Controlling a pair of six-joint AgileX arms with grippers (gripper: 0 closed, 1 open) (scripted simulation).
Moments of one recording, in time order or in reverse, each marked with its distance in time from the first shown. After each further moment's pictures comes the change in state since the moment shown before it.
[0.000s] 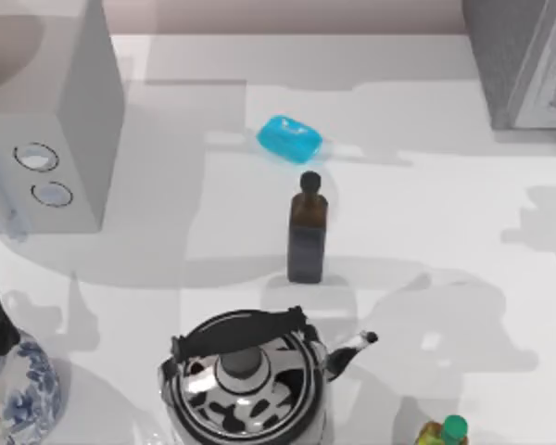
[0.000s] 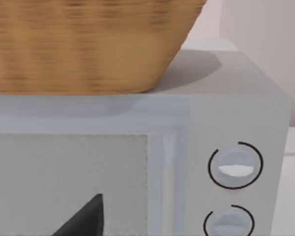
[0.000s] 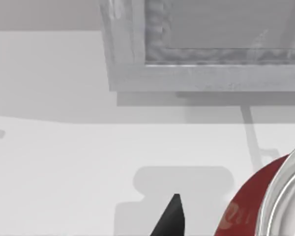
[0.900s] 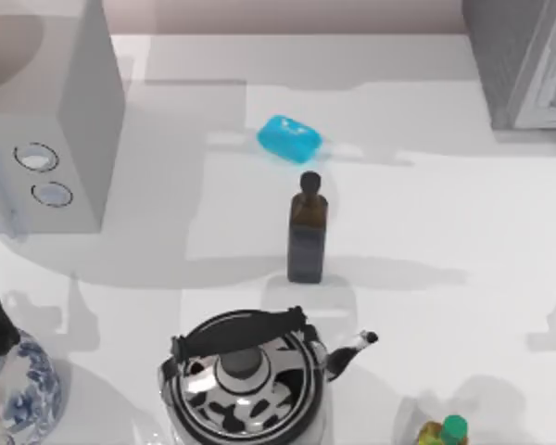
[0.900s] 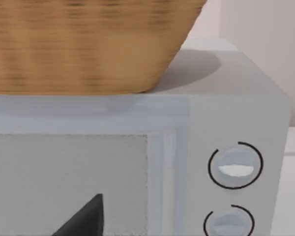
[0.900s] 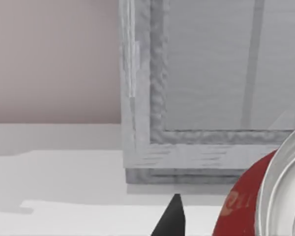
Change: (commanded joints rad) left arm 0.000 0.000 0.000 0.000 0.000 0.000; right arm 0.011 -1.062 -0.603 0.077 -0.002 -0.009
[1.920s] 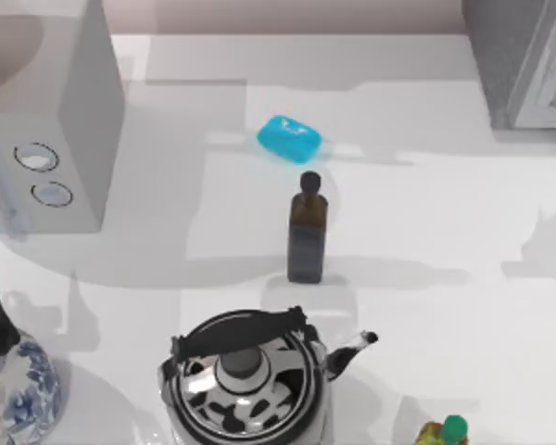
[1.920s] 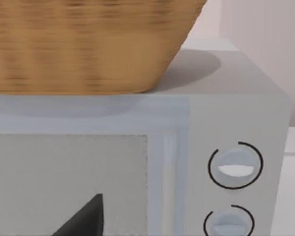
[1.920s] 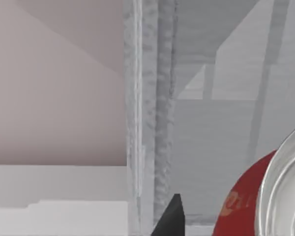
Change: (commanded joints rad) left arm 0.000 0.000 0.000 0.000 0.000 0.000; right arm 0.066 0.471 0.563 -0.161 0.068 0.001
